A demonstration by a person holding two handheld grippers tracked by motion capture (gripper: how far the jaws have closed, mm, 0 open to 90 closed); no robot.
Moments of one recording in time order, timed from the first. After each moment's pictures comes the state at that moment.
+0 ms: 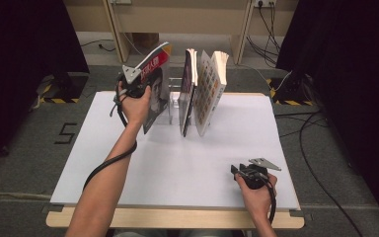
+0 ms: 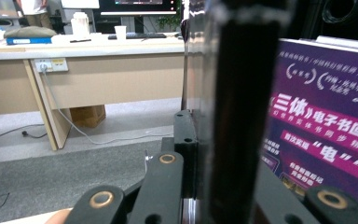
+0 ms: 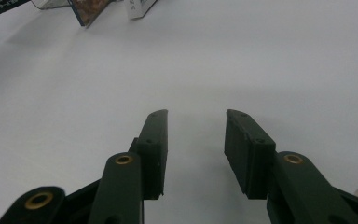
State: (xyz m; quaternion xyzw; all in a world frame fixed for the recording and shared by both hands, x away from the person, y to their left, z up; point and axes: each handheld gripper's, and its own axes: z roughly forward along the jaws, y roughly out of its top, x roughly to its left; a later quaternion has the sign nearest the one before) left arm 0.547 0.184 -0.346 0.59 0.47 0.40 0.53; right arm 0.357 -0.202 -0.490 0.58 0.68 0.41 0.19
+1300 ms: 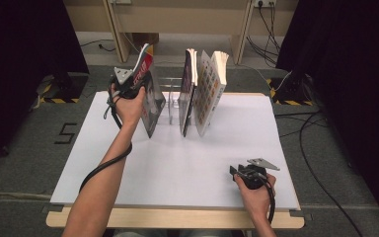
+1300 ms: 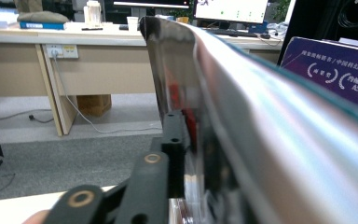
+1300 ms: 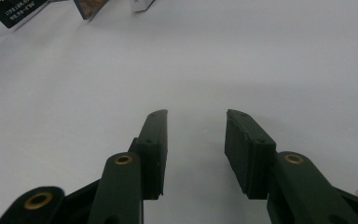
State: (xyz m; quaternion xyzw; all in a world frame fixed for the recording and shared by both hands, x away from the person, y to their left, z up) left arm 0.540 0.201 -0.345 0.57 0.51 0.38 0.53; right arm 0.358 -0.199 -0.492 0.57 0.69 0.41 0.18
